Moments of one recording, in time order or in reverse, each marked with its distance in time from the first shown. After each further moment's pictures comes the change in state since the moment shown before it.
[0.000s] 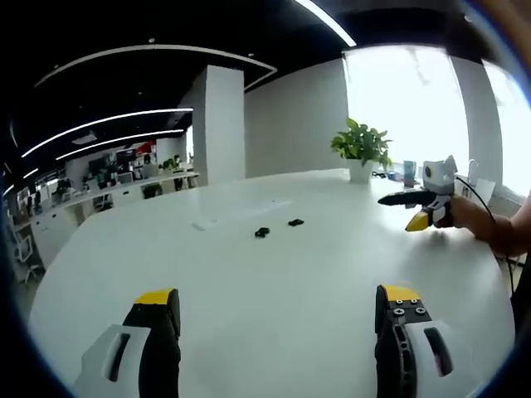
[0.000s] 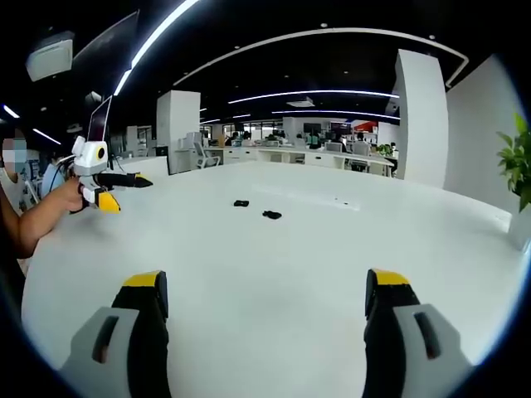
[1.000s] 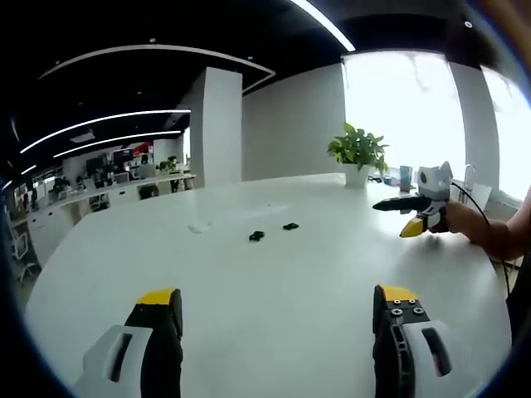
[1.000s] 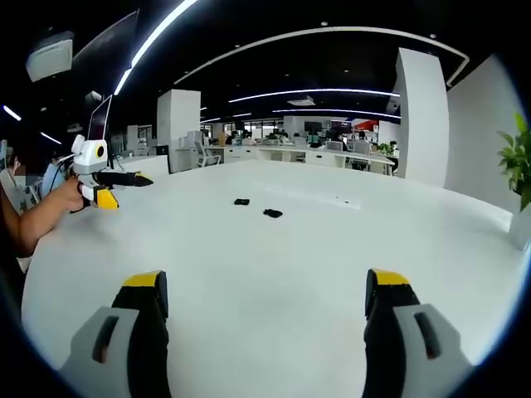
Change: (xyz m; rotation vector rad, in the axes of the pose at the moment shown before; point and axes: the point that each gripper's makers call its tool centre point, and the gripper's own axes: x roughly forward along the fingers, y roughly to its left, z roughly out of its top) left arm 0.002 -0.004 0.002 -0.014 -0.007 -0.018; right arm 0.001 0.000 -0.002 0.001 0.006 0.004
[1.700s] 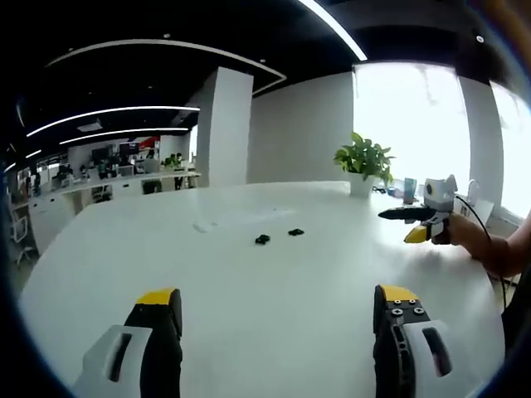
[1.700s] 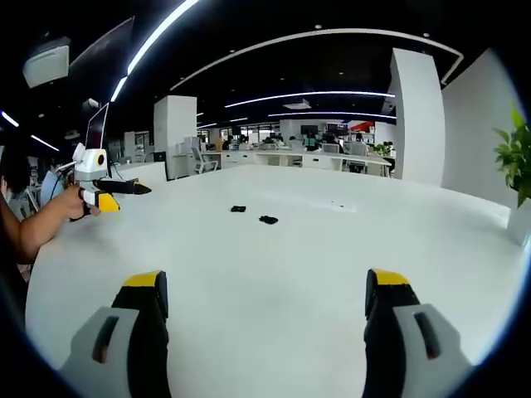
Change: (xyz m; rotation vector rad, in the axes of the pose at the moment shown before) left arm -0.001 0.007 0.004 -0.066 -0.018 0.003; right arm -0.006 -0.005 0.008 0.023 -0.021 -0.011
